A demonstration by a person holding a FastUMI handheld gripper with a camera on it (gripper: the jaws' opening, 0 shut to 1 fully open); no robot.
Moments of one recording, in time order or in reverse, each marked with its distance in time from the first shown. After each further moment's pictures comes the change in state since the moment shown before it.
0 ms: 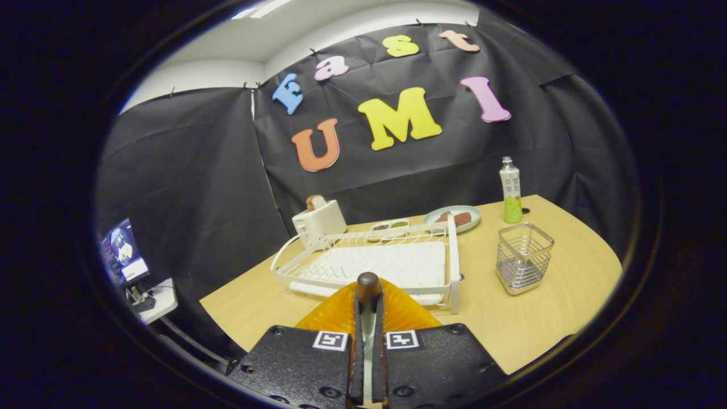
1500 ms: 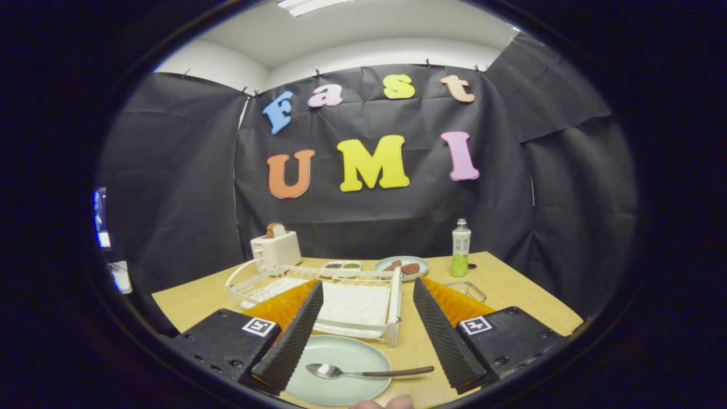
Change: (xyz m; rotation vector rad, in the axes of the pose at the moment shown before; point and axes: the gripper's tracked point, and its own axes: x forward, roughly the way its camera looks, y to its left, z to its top) arm -0.046 -0.039 0.060 -0.159 -0.242 -0.267
